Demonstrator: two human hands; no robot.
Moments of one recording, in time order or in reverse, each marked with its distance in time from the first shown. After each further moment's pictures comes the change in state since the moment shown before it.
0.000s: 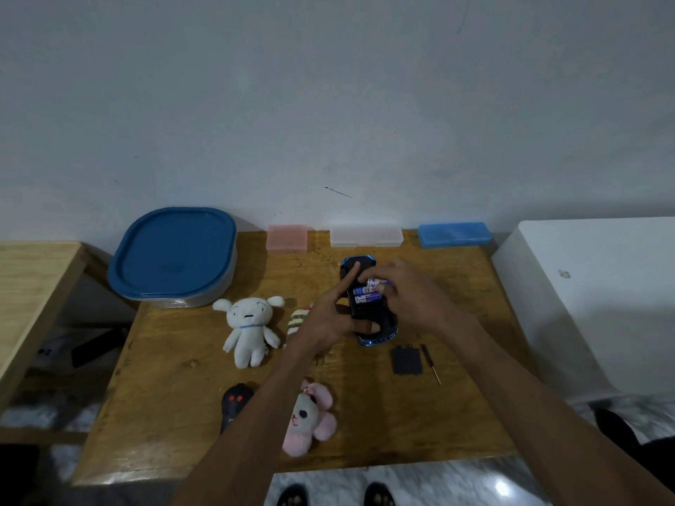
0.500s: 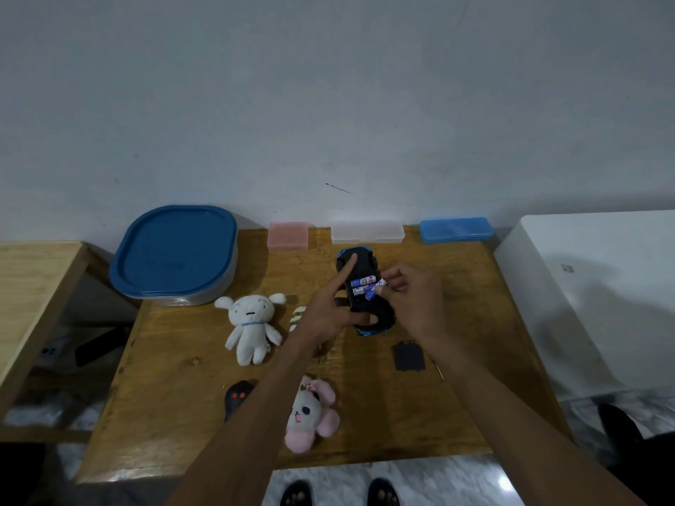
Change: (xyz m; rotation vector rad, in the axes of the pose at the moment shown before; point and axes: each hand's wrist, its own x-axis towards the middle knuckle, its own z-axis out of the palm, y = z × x) left_hand 0.004 -0.001 -0.005 0.091 0.051 0.081; right_hand -0.005 0.013 0.042 0.377 0.412 0.246
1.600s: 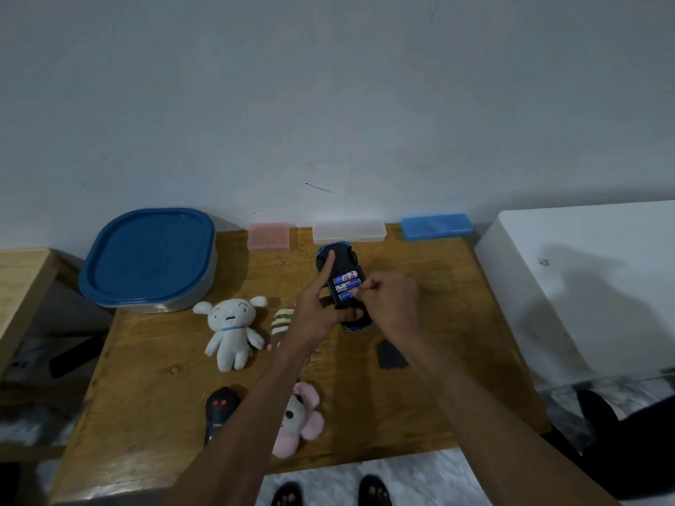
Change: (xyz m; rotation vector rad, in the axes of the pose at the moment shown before) left_hand 0.000 -0.001 0.017 -0.100 0.103 -0.005; right_hand -0.001 -0.003 0.010 -0.127 0.016 0.074
